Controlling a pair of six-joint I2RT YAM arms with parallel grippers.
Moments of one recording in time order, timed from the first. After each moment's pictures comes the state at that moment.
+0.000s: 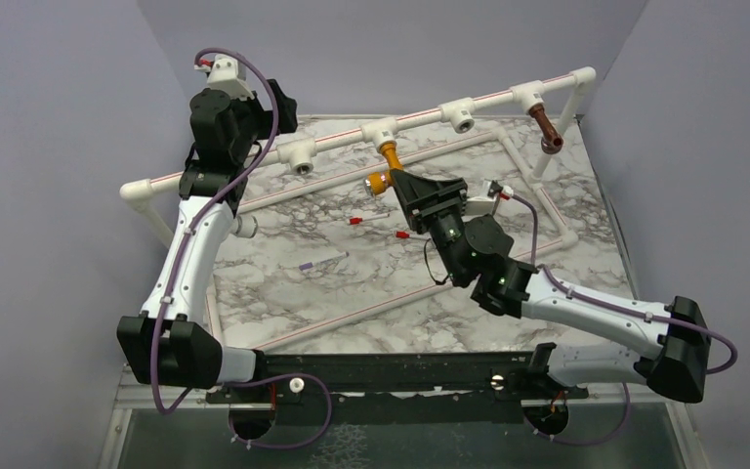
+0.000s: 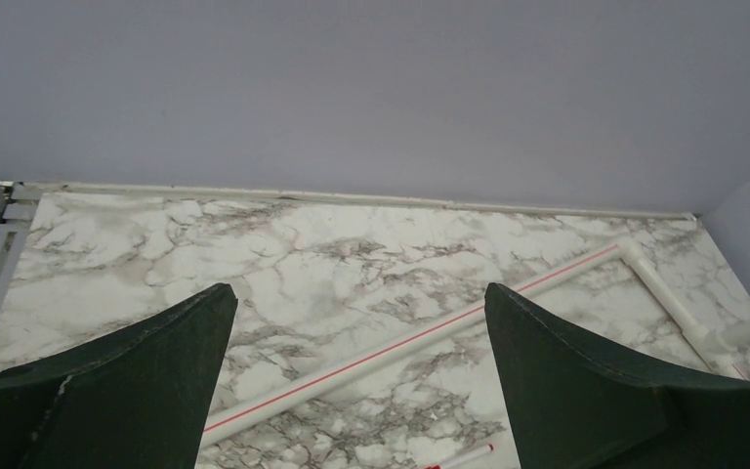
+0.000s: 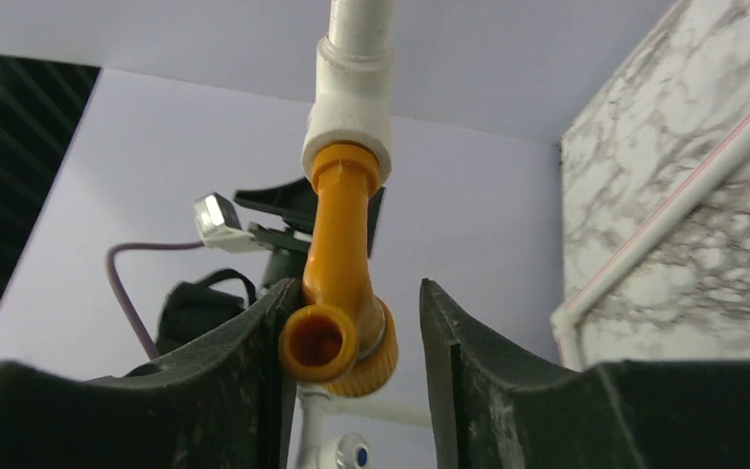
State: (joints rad) left arm -0.09 1.34 1.37 -0.13 0.08 -0.26; right arm 1.06 1.20 0.91 0.48 0.71 1.31
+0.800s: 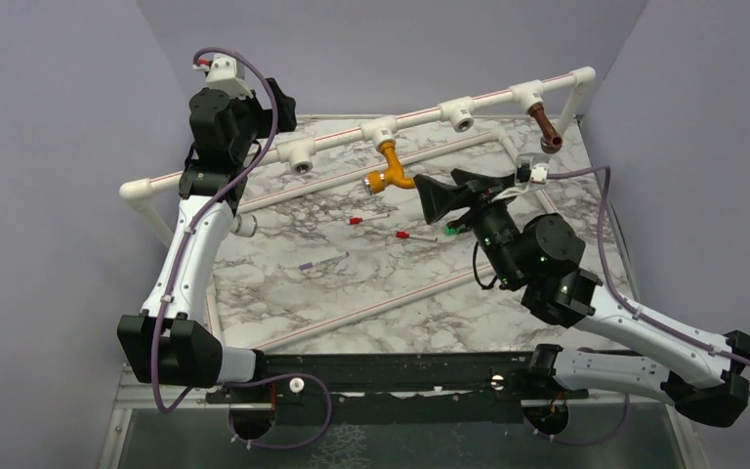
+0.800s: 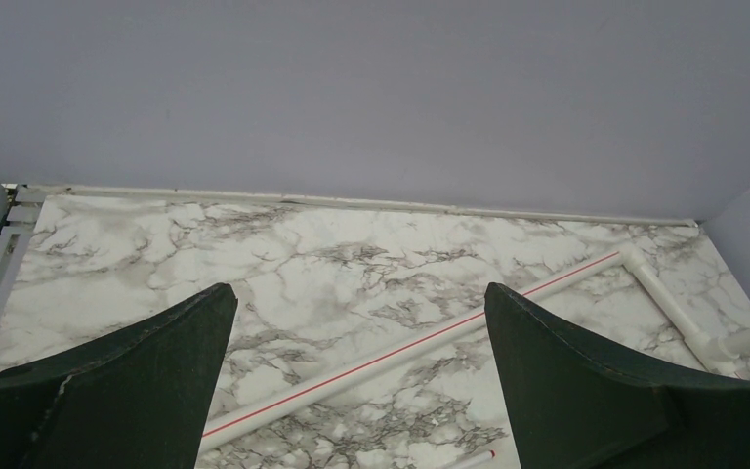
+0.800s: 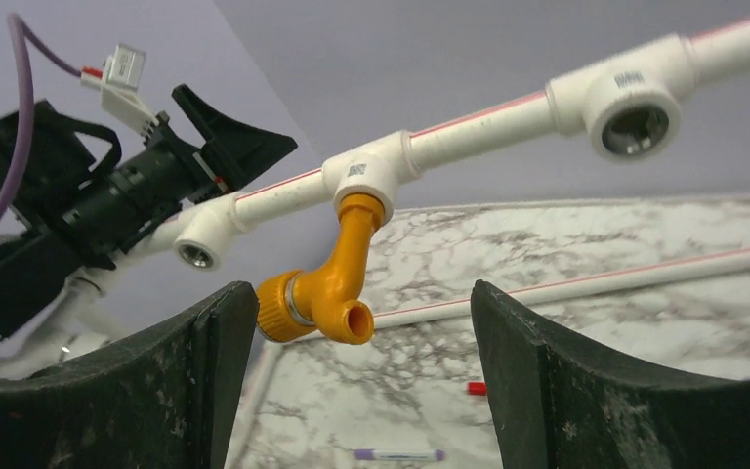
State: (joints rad) left arm -0.08 1.36 1.37 -0.09 0.08 -0.27; right arm 1.07 0.93 0.95 0.27 0.63 0.38
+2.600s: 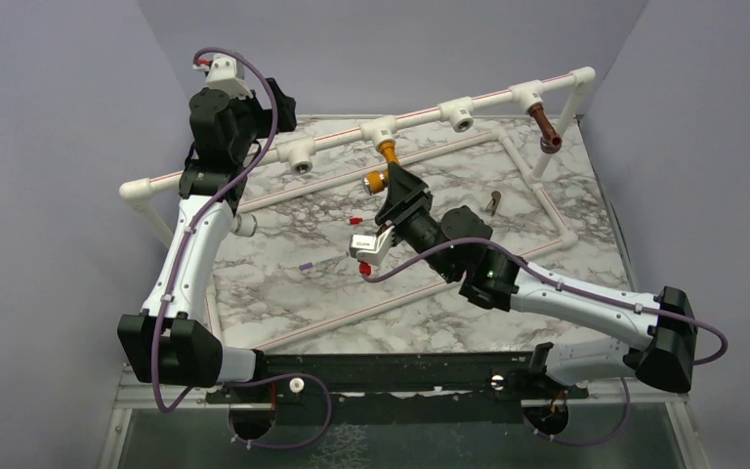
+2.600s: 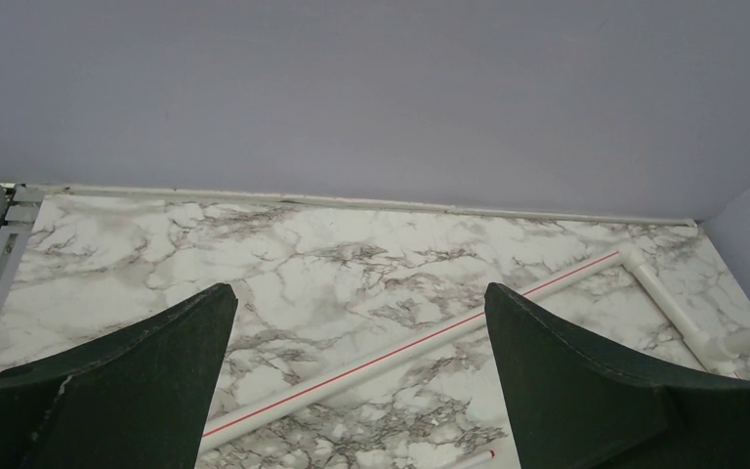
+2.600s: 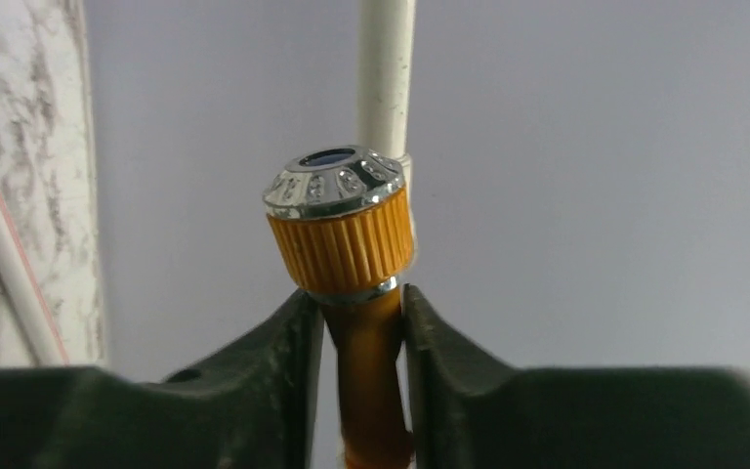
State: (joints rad) left arm -0.08 1.36 1.37 -0.09 0.08 -0.27; right arm 1.10 1.25 1.01 0.29 0.38 -1.68
